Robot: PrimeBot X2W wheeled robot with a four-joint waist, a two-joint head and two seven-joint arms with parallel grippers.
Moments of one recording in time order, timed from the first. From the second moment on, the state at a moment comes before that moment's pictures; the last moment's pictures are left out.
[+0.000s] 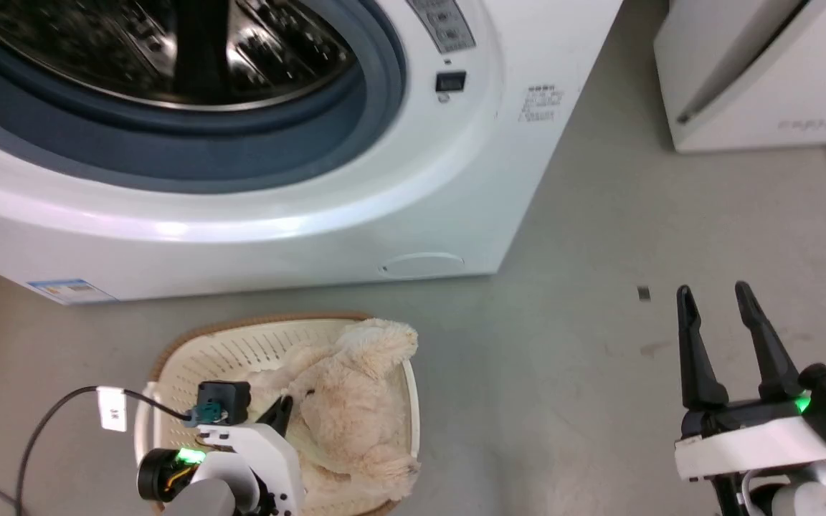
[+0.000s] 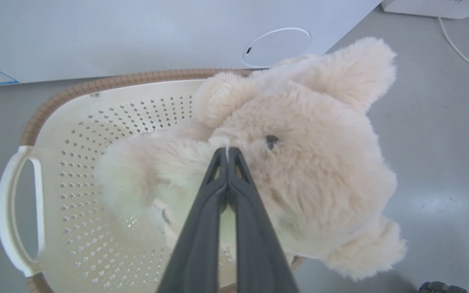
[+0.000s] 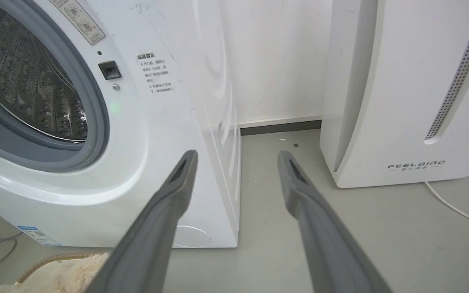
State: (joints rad) left arm -0.51 0.16 -0.50 1.13 -0.57 -0.13 -0.25; right arm -0.10 -0.05 -0.03 0.05 0.20 0.13 -0.26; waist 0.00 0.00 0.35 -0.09
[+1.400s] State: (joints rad) left arm -0.43 0.21 -0.01 0.20 -0.37 -0.09 -0.25; right arm -0.06 -0.05 -0.02 0.05 0.23 0.13 -0.26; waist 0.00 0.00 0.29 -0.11
